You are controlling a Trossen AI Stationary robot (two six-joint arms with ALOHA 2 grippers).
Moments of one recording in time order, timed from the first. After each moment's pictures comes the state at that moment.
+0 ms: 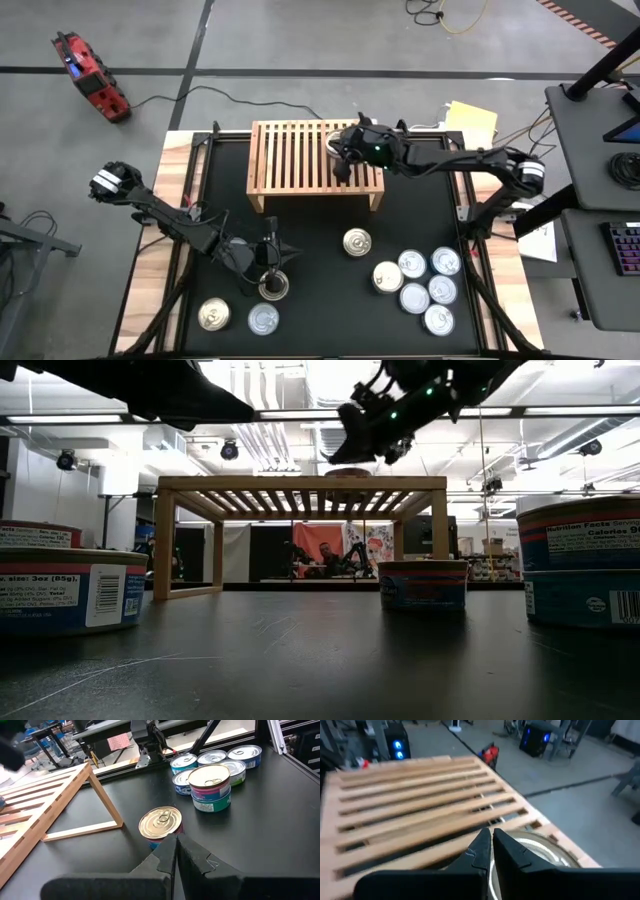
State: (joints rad) left arm -0.51 1.36 0.63 0.37 -0.62 0.05; right arm -0.35 1.58 1.10 0.16 0.16 -0.06
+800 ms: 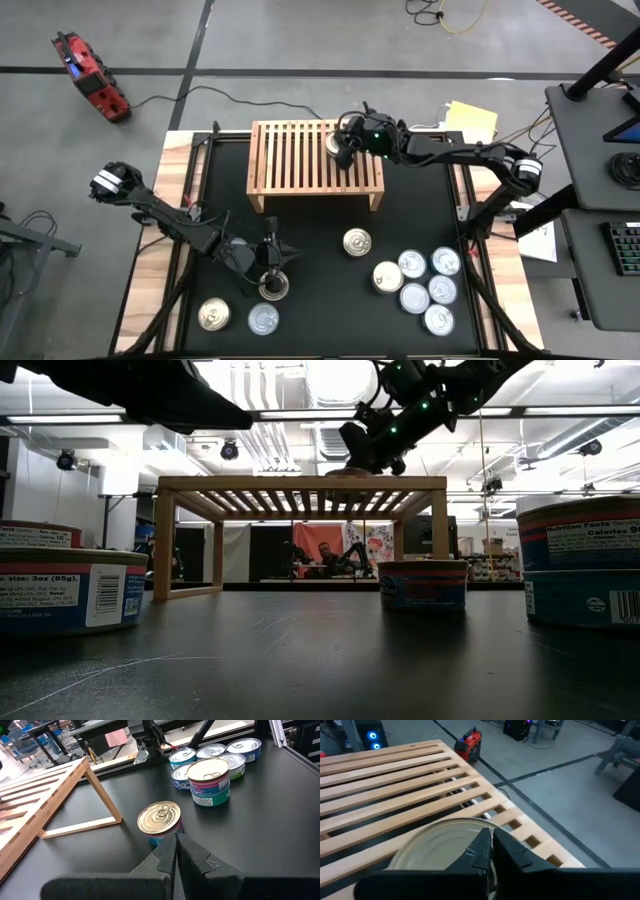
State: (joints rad) left arm -0.51 1.37 0.63 0.35 -0.61 0.04; right arm -0.45 1.60 1.12 0.10 0.16 -0.04
